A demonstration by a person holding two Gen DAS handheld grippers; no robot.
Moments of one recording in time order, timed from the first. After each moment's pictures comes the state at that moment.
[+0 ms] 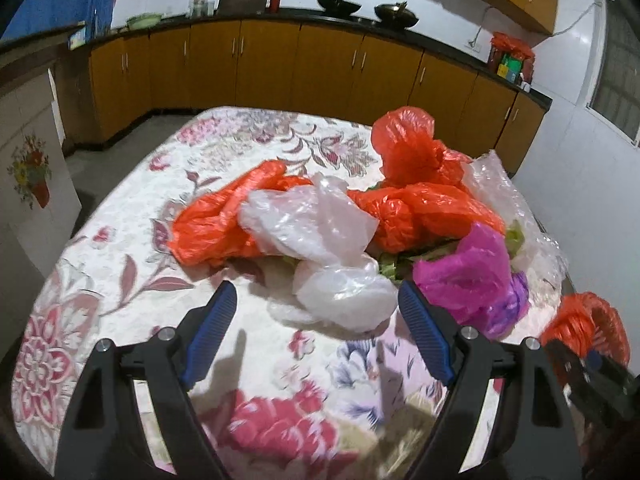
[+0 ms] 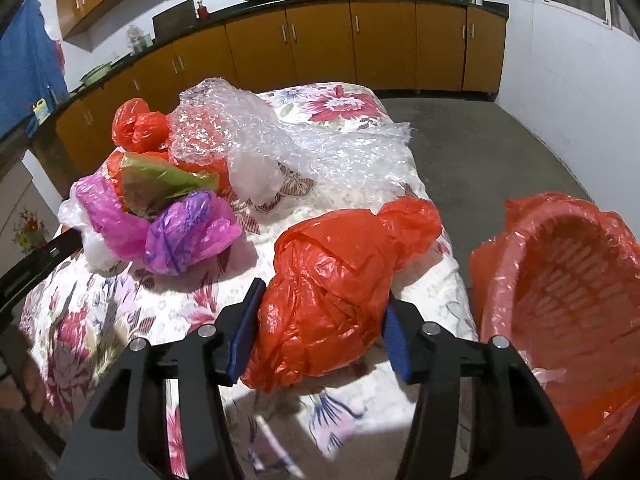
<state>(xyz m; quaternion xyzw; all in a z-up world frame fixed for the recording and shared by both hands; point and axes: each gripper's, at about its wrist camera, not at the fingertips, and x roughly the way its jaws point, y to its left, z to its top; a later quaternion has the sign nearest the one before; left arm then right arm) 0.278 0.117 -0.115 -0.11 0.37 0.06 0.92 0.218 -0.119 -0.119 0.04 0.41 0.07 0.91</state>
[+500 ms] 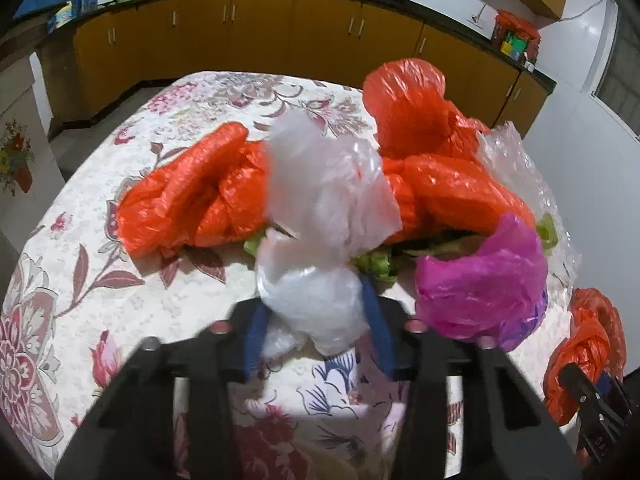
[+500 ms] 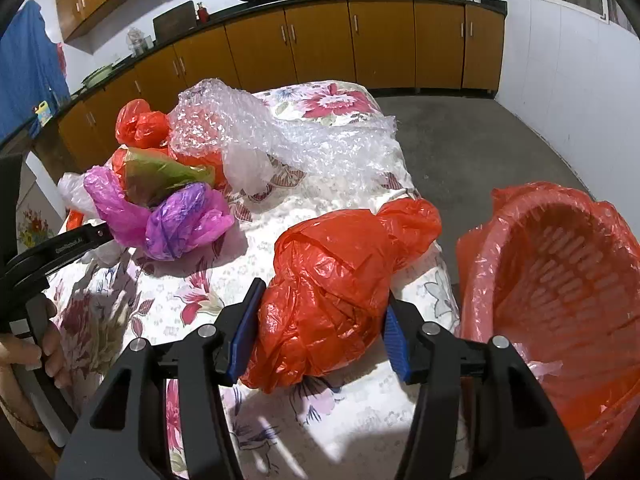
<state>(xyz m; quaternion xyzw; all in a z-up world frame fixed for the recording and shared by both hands) 0.307 0.109 -0.139 -0.12 0.42 0.04 0.90 0.212 -0.128 -0.120 0.04 0.42 0.07 0.91</state>
